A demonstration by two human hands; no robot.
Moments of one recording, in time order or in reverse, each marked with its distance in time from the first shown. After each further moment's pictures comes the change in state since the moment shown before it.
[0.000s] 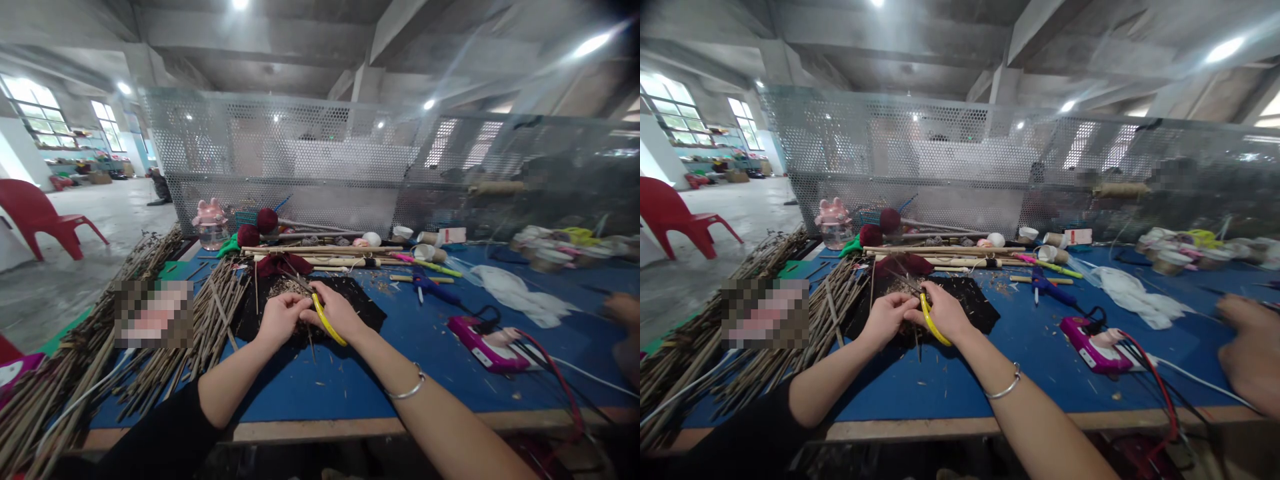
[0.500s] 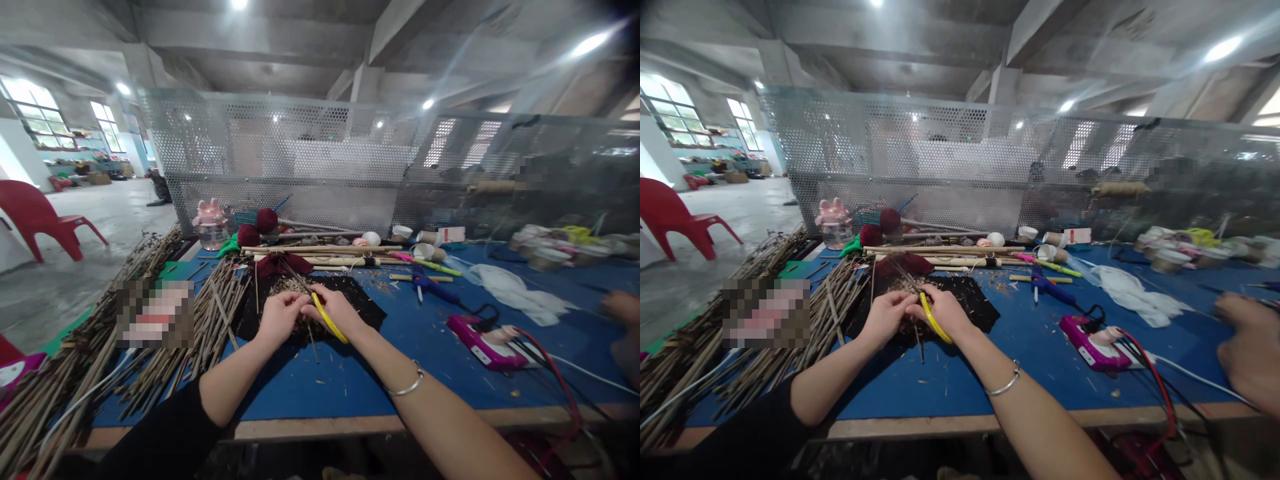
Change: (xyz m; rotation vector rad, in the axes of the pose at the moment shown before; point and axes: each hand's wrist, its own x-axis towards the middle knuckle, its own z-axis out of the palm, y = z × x) left_hand -0.001 0.002 -0.001 -0.012 -0.010 -0.022; right_hand 0.001 0.000 0.000 0.056 -0.022 0.011
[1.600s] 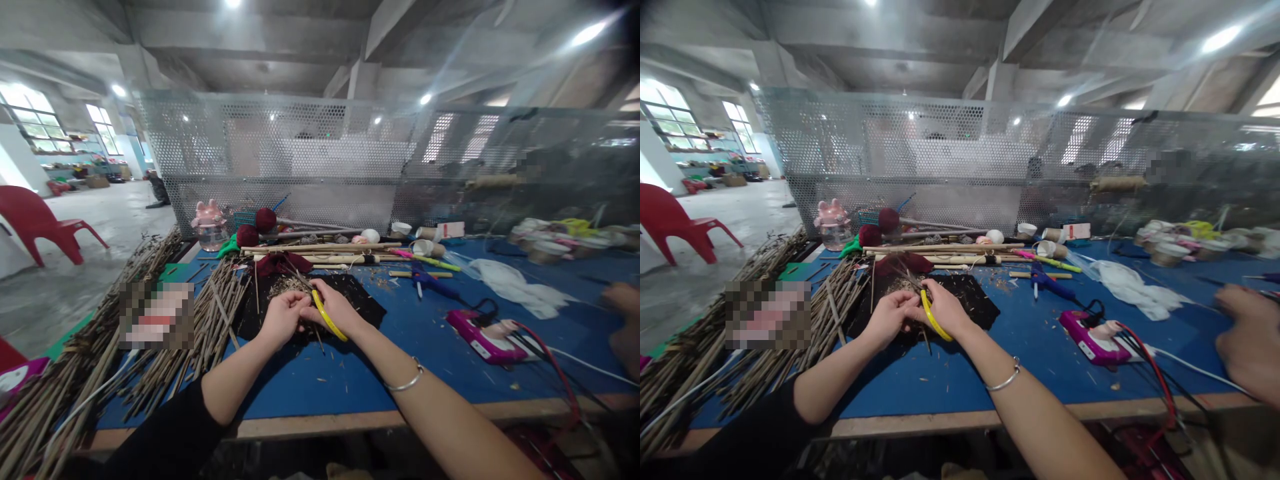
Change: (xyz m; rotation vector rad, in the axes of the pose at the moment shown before) left_hand 0.000 0.000 0.004 -0.143 -0.073 -0.074; right_hand -0.002 -0.003 -0.001 -0.026 0.009 0.067
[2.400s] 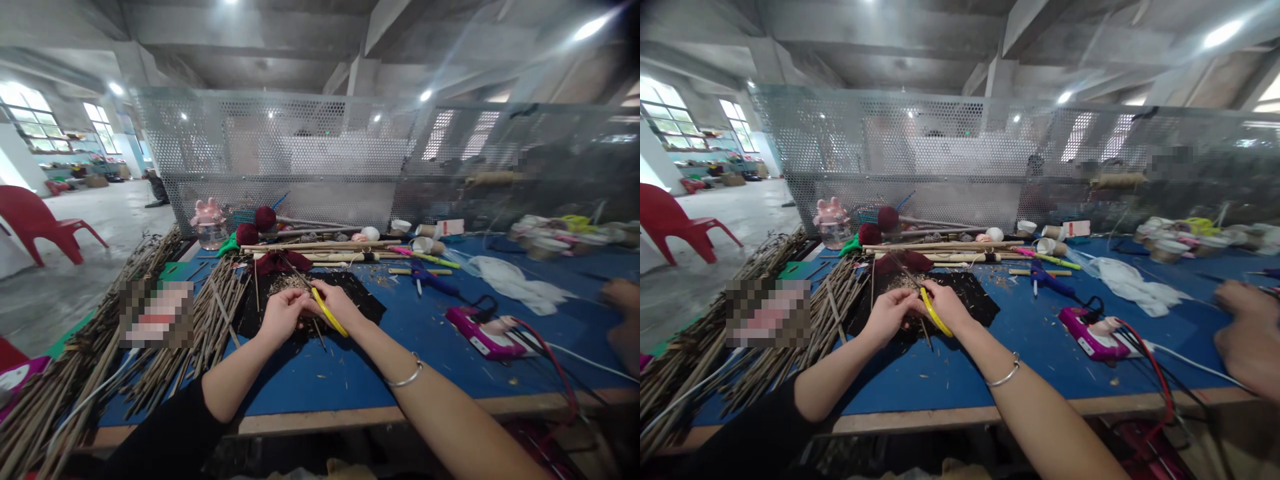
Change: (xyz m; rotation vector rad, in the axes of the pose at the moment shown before) left_hand -0.004 0.004 0.001 0.019 0.001 0.003; right_hand 0.004 0.005 0.002 0.057 0.013 -0.066
